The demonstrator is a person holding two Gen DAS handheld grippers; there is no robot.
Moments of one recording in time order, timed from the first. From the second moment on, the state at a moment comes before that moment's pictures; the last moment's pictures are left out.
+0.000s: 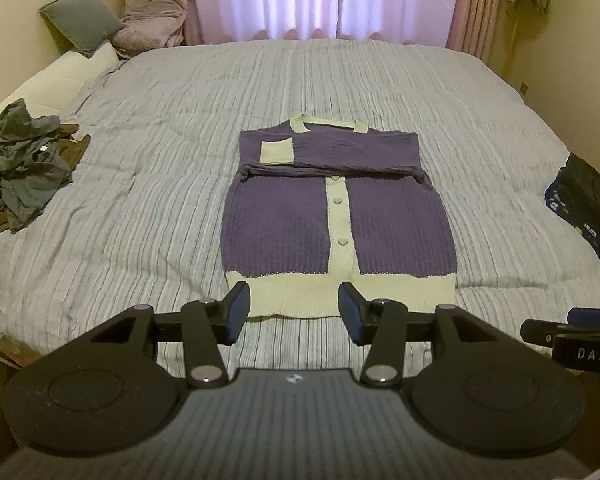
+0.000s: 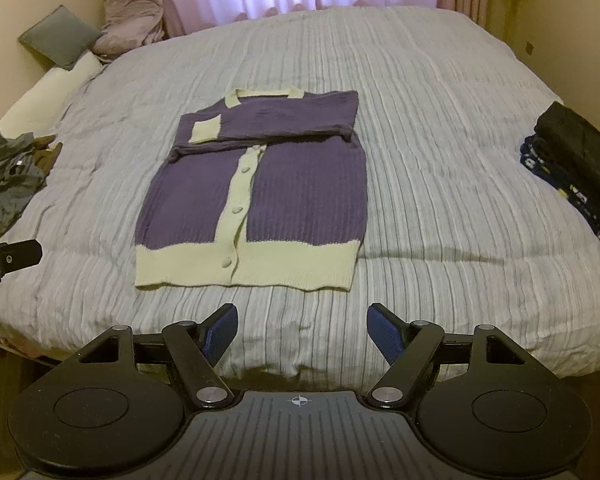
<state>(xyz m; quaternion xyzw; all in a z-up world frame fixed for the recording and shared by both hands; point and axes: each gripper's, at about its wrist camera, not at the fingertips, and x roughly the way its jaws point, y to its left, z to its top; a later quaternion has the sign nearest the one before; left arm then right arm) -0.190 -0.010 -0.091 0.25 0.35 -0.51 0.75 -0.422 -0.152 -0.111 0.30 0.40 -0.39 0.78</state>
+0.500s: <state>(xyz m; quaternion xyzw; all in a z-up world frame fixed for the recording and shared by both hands) -0.139 -0.093 -0.088 0.27 0.34 -0.52 0.74 -0.369 -0.218 -0.100 0.30 0.38 -0.41 0.77</state>
